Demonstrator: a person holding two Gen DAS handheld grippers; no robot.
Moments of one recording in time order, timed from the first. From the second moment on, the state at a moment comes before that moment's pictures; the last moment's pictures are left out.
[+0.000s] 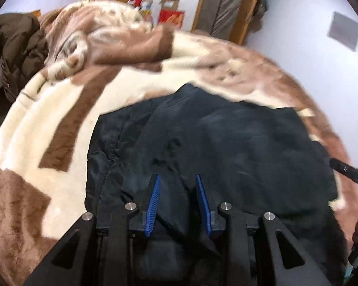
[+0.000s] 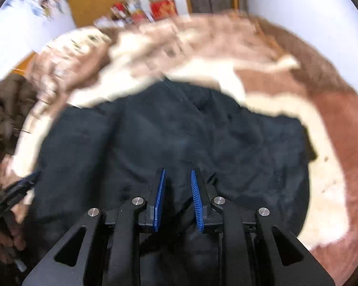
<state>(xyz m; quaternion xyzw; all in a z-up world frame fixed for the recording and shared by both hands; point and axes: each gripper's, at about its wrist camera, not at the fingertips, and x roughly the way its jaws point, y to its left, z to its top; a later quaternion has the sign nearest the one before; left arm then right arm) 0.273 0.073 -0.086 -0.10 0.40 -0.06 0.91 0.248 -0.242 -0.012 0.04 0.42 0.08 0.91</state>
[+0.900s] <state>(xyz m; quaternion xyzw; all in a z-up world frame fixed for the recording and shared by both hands) 0.264 -0.003 -0.149 -0.09 0.47 -0.11 0.87 0.243 -0.211 -0.113 0.01 0.50 0.14 0.85</state>
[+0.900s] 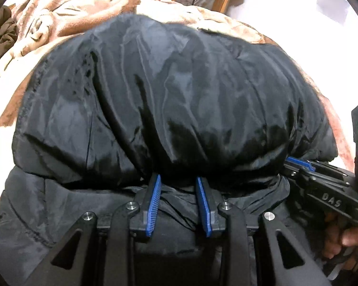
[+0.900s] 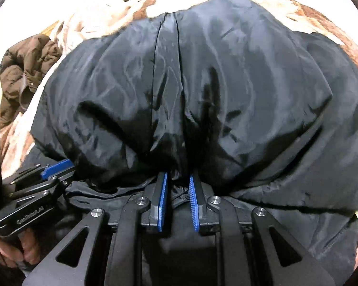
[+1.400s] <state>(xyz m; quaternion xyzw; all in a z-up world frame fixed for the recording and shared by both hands) 0.332 0.052 -0.081 -0.09 0.40 -0.06 0.91 0.292 -0.238 -0.030 0.00 0.41 0.09 0.91</state>
